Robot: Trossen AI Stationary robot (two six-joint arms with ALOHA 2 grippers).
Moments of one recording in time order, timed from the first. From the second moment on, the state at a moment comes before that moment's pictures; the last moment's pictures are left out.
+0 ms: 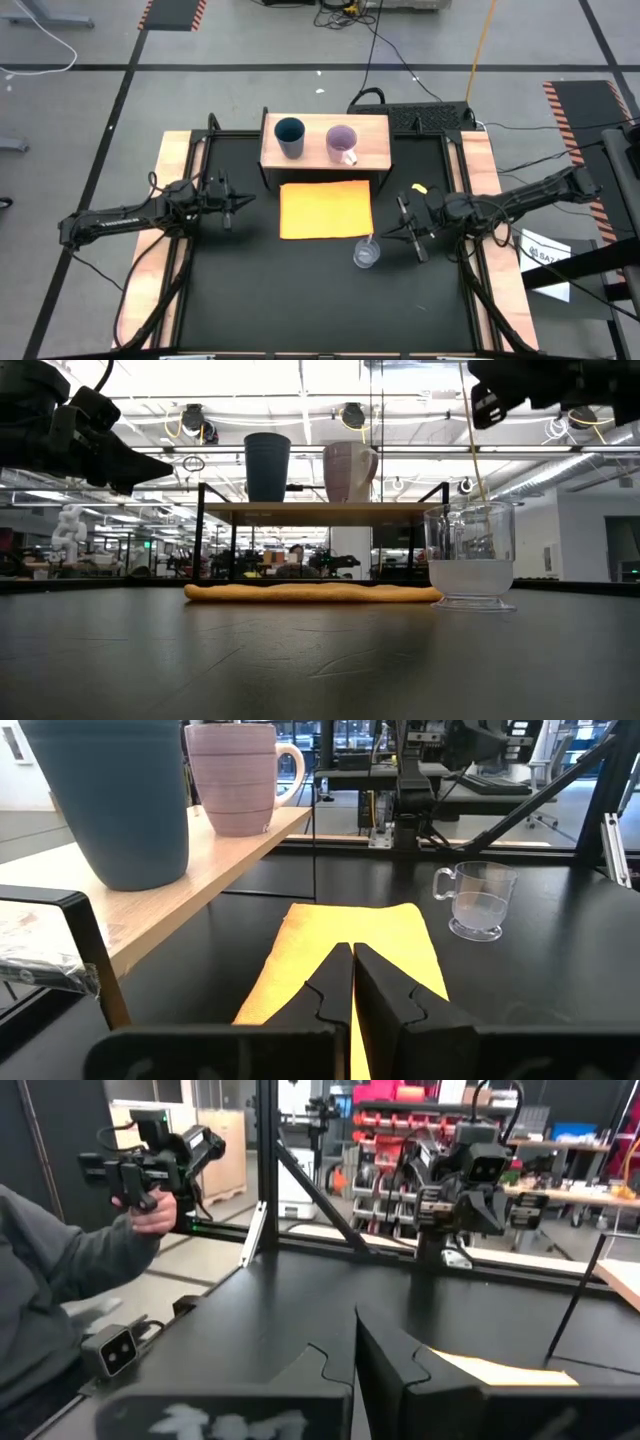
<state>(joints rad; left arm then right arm) 0.25 0.21 0.03 0.10 0.09 0.02 0.20 0.81 0.31 0.44 -0.08 -0.03</state>
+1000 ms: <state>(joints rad) 0.25 0.21 0.03 0.12 0.09 0.03 0.12 0.88 0.72 -0.24 -0.08 0.06</state>
